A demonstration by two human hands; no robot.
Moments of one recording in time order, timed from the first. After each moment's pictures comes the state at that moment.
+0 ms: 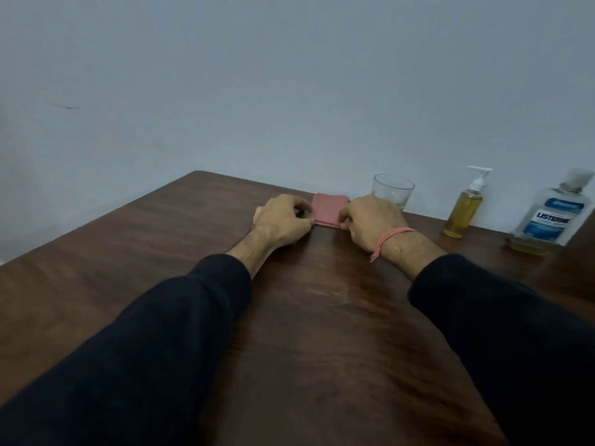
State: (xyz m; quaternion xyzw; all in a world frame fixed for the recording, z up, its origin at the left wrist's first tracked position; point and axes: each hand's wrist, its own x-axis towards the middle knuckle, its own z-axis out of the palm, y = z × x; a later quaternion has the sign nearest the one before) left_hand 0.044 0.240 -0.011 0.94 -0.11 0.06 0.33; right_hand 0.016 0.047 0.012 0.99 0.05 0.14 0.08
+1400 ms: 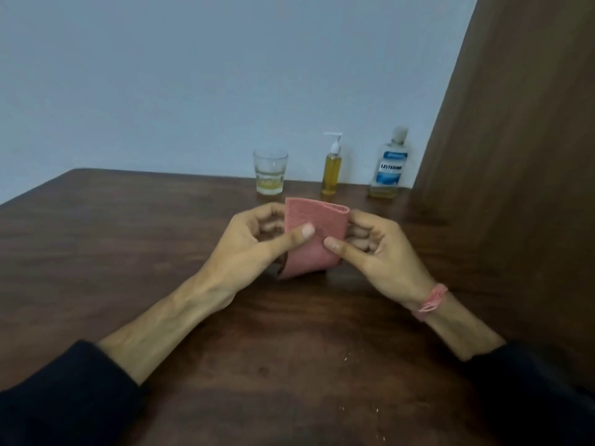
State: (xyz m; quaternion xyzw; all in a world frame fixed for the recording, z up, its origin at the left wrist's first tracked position) left_hand -0.146 0.144 -0.018 0.63 -0.32 -0.08 0.70; right_hand -0.238 -0.077 -0.011 0.81 0.11 0.21 -0.55
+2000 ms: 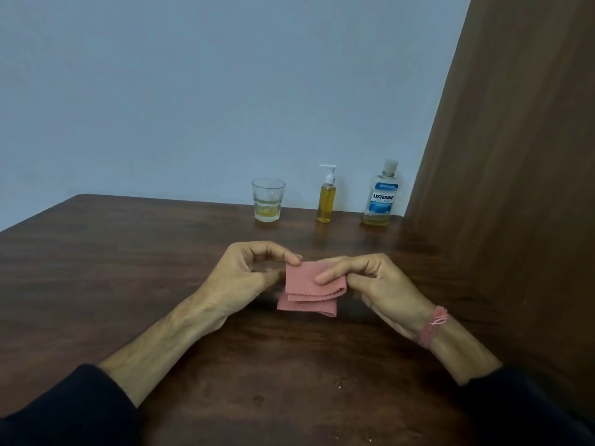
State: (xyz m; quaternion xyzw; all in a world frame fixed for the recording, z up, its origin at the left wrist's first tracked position) left_hand -0.136 0.150 -0.017 0.68 -0.28 -0.12 0.66; right_hand -0.240 -0.090 -0.006 0.76 0.08 0.07 -0.64
